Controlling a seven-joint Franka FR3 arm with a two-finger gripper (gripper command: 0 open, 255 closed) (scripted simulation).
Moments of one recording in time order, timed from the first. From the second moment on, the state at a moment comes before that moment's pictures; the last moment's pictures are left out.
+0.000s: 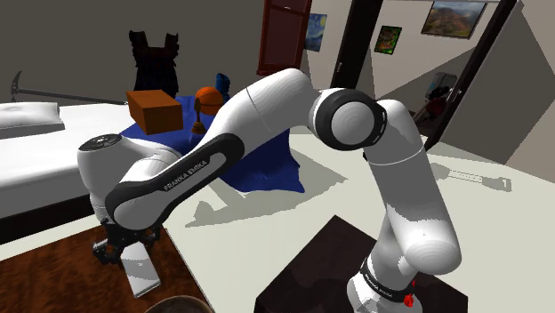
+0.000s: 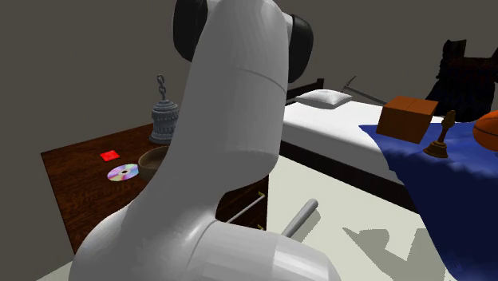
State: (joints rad) arm 0.40 0.65 0.37 -1.62 -0.27 2.20 0.99
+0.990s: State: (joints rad) arm 0.38 0.56 0.40 -1.58 -0.23 2.08 0.96
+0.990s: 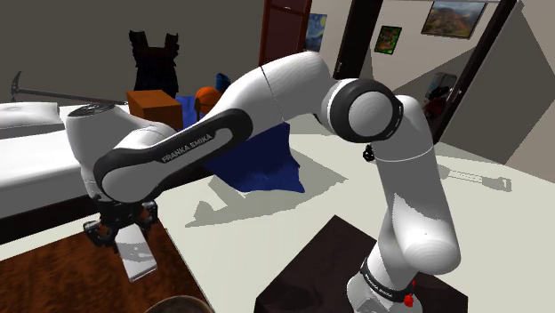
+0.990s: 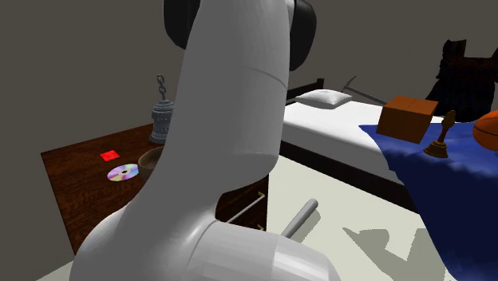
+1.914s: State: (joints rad) arm 0.38 0.50 0.41 -1.49 -0.20 1.93 0.95
